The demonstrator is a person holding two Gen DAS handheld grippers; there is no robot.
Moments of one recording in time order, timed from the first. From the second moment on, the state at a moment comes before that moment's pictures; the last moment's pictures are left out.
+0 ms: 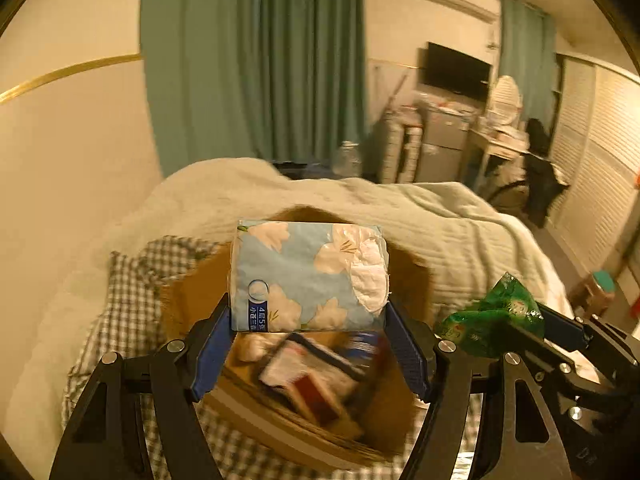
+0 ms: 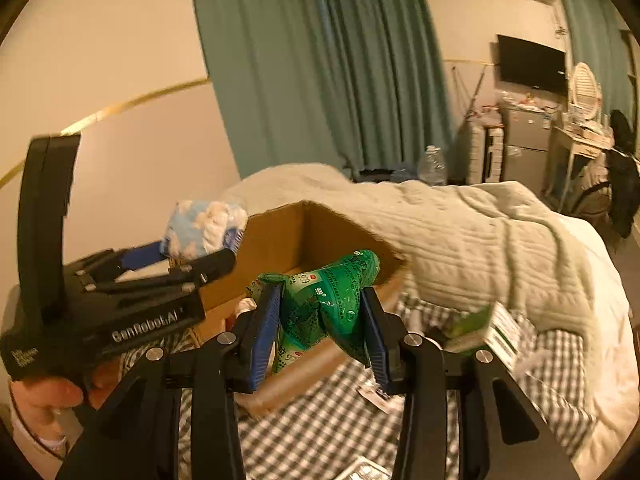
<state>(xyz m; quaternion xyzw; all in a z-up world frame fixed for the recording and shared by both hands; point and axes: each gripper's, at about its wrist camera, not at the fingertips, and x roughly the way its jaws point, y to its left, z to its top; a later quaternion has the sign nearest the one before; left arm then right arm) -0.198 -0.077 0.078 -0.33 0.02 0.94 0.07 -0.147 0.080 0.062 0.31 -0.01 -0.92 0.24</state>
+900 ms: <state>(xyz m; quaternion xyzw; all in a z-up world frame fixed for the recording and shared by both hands) -0.086 -0.031 0.060 -0.32 0.09 0.92 0.20 -0.119 0.173 0.044 0.31 -0.03 -0.93 0.17</state>
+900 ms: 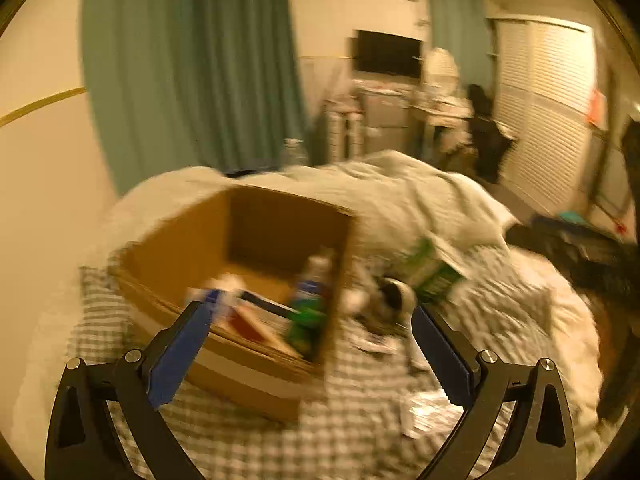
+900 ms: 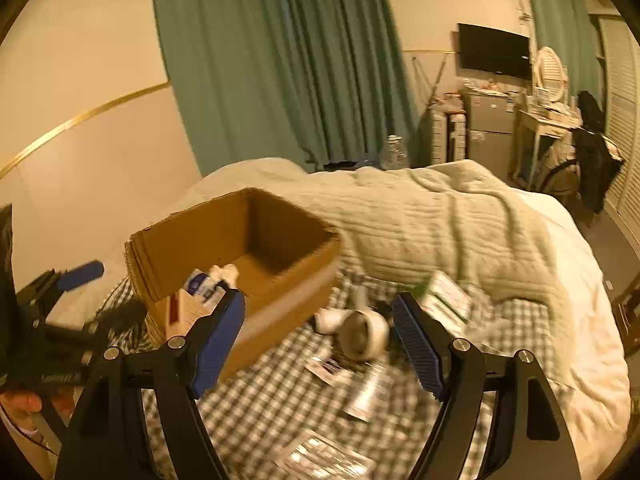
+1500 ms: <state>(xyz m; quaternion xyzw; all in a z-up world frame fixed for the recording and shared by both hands) -0.056 0.100 -0.110 -0.51 0.18 0.80 0.25 -0.089 0.302 -0.062 0.38 -0.08 -0.92 0.08</state>
